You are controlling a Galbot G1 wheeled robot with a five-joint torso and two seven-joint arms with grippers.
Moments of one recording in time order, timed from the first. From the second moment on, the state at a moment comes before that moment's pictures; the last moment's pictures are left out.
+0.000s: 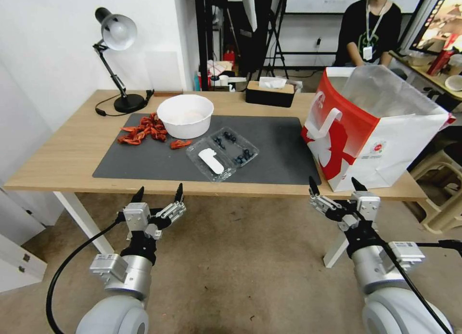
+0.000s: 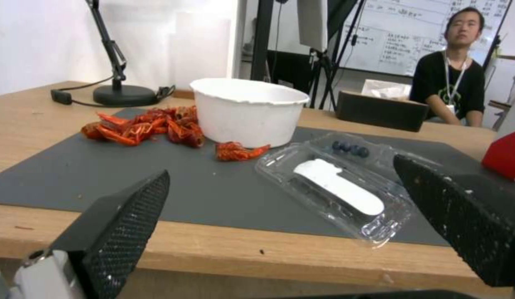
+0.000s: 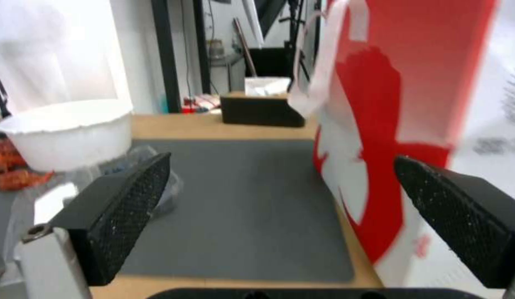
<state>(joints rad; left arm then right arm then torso) 1.70 -1.51 -0.51 -2.33 -0.23 0.11 -0.02 -1.56 1.34 0.51 2.39 0.23 -0.27 0.15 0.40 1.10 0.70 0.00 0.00</state>
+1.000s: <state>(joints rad) 1.70 -1.55 -0.54 -2.30 -0.22 0.06 -0.02 -0.80 1.18 0.03 1.82 0.68 -0.45 0.53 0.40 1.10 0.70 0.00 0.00</state>
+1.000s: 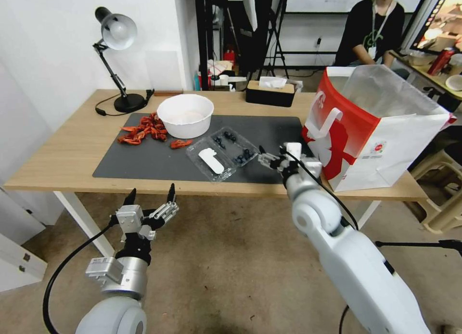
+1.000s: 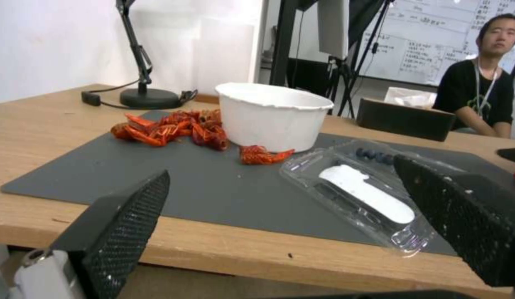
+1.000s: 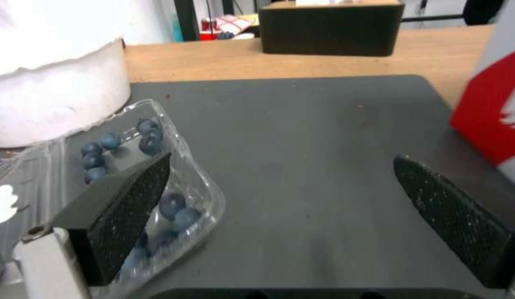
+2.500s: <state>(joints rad) 1.69 -1.55 -0.55 -2.26 -0.23 0.02 -0.04 -0.74 1.19 0.02 1.80 0.78 -0.73 0.63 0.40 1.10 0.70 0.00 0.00</state>
